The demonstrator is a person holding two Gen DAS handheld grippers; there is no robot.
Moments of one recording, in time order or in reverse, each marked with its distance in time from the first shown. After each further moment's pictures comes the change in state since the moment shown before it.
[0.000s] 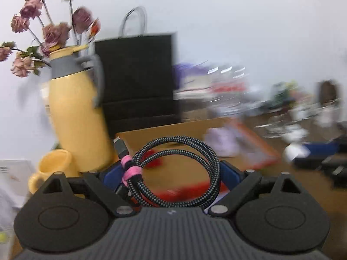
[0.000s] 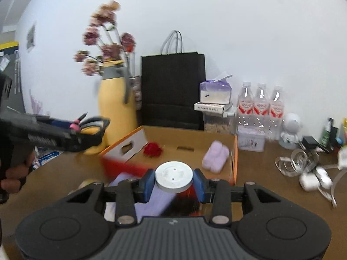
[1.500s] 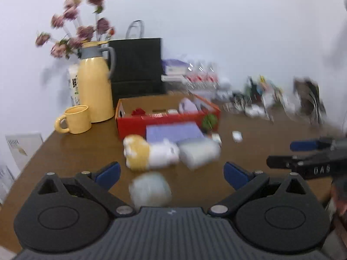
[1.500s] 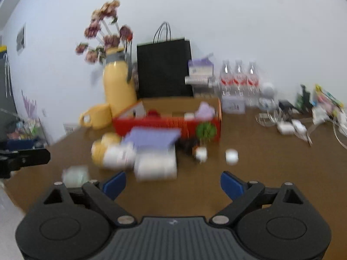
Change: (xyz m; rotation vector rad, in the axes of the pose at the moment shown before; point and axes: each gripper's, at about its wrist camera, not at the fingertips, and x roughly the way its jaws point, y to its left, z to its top) left arm -0.234 -0.063 -0.164 -0.025 -0.070 -0.045; right arm -0.139 0.050 -0.134 0.076 0.037 -0.078
